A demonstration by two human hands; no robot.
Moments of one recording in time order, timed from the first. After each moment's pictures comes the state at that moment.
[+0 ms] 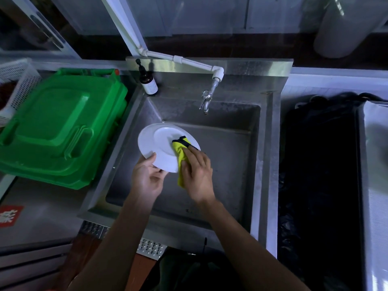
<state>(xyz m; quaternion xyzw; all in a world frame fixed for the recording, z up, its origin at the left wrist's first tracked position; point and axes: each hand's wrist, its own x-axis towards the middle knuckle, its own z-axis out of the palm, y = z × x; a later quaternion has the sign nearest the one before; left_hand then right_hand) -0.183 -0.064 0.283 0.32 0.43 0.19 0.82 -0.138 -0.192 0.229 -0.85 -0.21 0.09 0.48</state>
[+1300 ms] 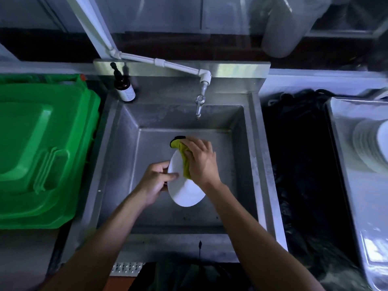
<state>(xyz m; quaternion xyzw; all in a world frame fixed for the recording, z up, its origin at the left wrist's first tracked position) -0.162 0.014 0.251 0.63 0.24 -0.17 0.72 -0.095 -0.138 0.252 -0.91 -0.18 0.01 0.37</state>
